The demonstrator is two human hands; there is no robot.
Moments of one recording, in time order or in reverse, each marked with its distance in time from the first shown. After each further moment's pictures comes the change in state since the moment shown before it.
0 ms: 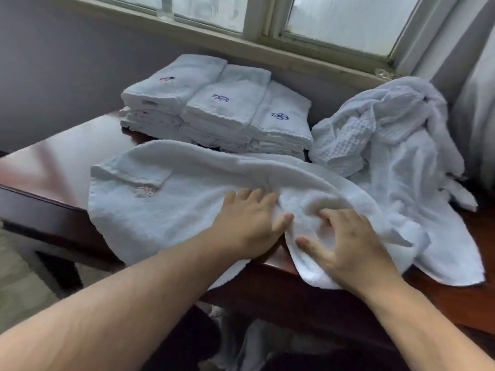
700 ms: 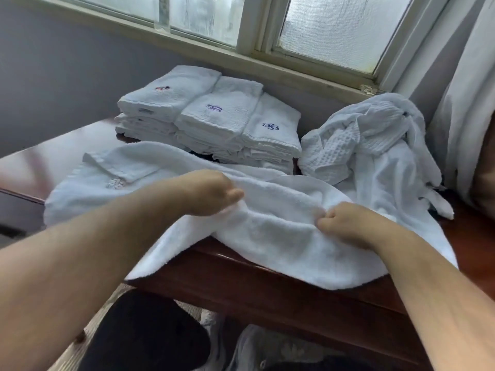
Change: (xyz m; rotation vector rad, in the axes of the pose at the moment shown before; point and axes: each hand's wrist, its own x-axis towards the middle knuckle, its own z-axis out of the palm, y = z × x) left_hand 0.007 -0.045 -0.077 -0.048 -0.175 -0.056; right_hand 0.063 0.022 -0.046 -0.101 -0.376 0.212
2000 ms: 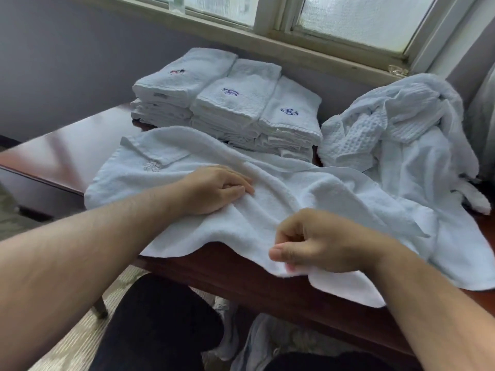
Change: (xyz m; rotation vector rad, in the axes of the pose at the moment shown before) left_hand 0.007 -0.045 0.035 -0.198 0.233 0.247; right_hand -0.044 -0.072 0.024 0.349 -0.377 -0.665
